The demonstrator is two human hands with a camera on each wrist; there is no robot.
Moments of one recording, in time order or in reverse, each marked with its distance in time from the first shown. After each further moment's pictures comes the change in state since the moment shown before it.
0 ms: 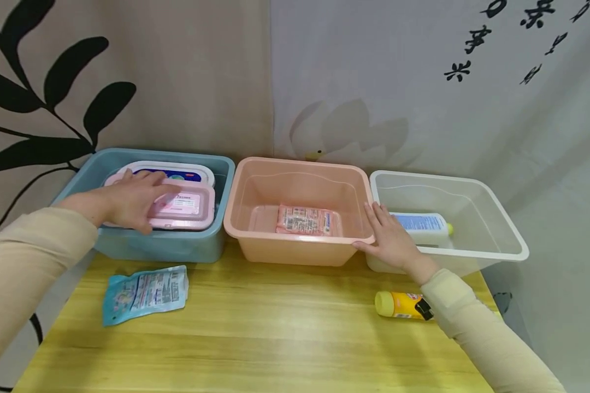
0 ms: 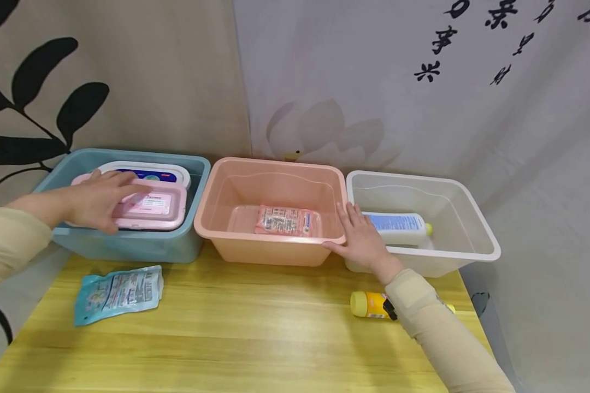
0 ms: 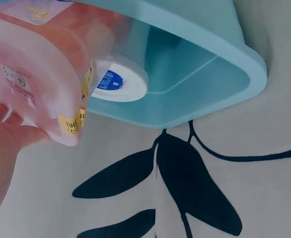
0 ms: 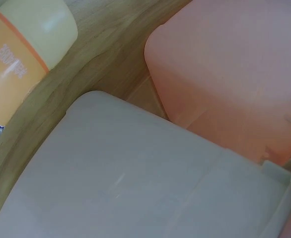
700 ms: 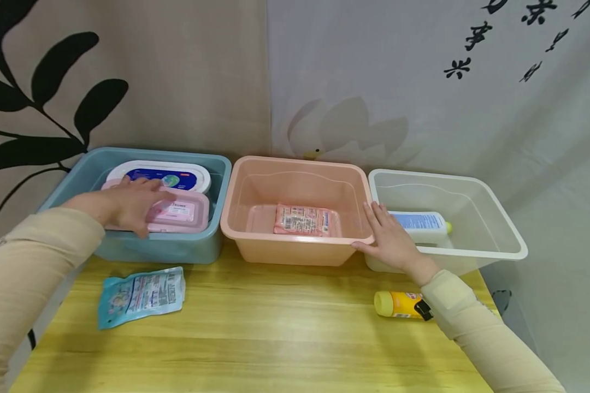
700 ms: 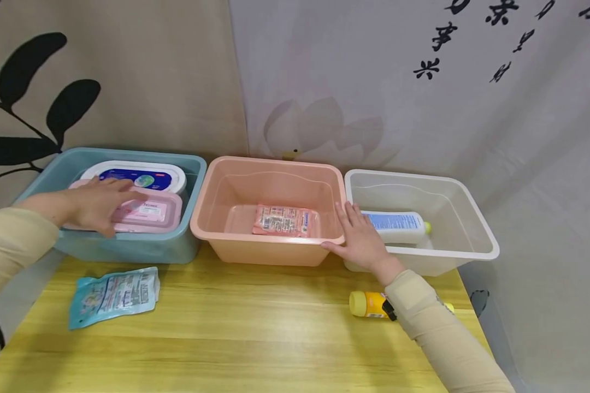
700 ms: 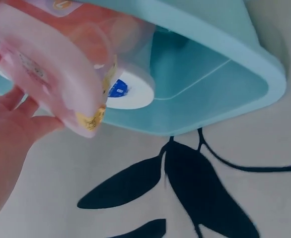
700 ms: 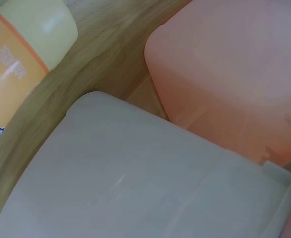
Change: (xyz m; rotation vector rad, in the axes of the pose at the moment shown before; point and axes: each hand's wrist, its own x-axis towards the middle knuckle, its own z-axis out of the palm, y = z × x) left_hand 0.012 -0.007 0.009 0.022 -0.074 -0.009; right_hand -0.002 0.000 0.001 -0.010 0.016 0.002
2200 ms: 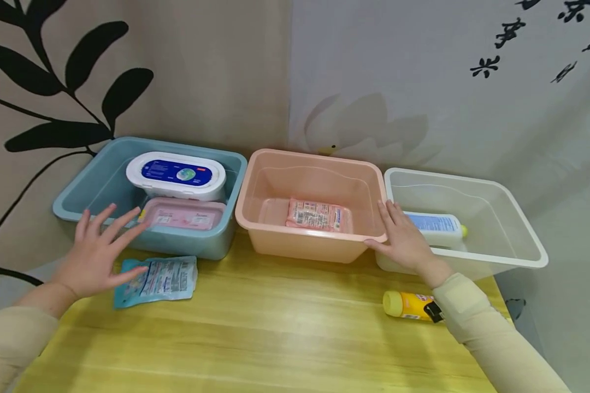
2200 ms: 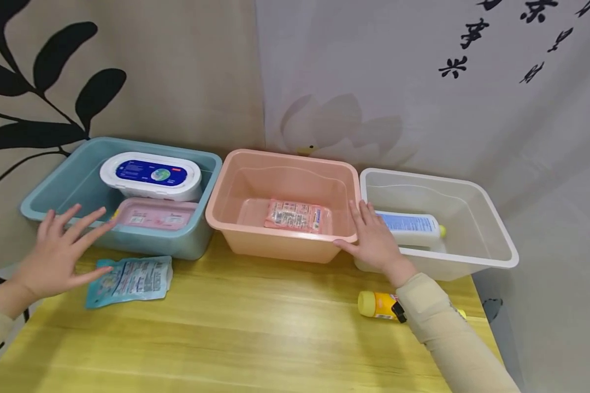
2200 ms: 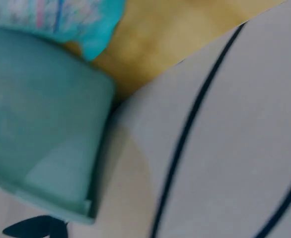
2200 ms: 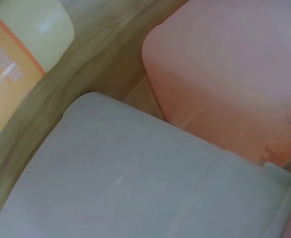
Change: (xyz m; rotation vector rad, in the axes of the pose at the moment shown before) left_hand -0.102 -0.013 0.126 0.049 0.817 0.154; right_hand 0.000 0.001 0.000 0.024 -0.013 -0.008
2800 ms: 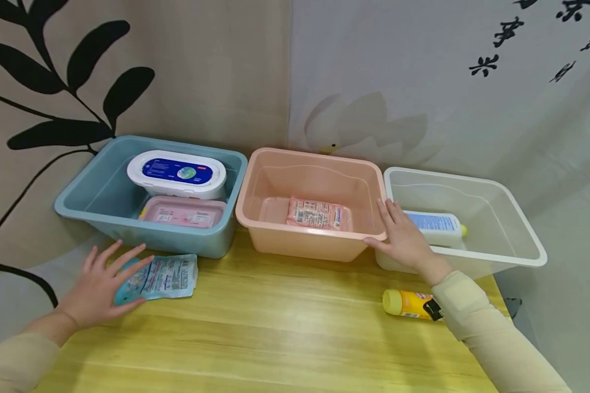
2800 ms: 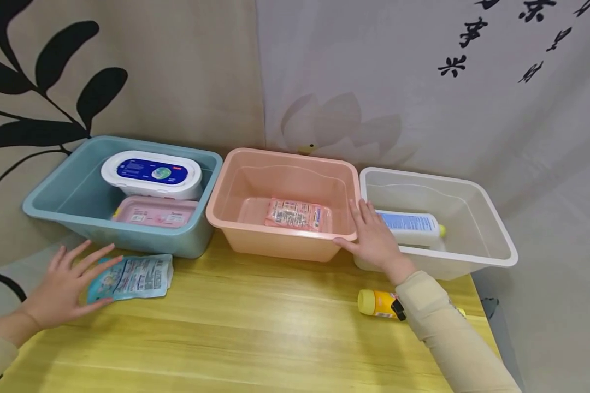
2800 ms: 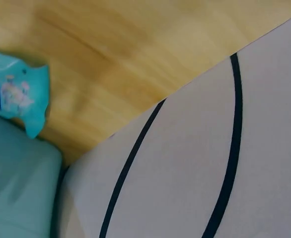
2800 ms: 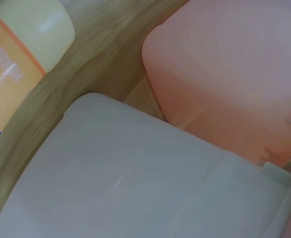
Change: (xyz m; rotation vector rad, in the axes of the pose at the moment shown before) left_hand -0.060 0.010 0.032 -0.033 -0.102 -0.013; right_hand 0.000 0.002 0.002 -0.010 -0.005 -0.002
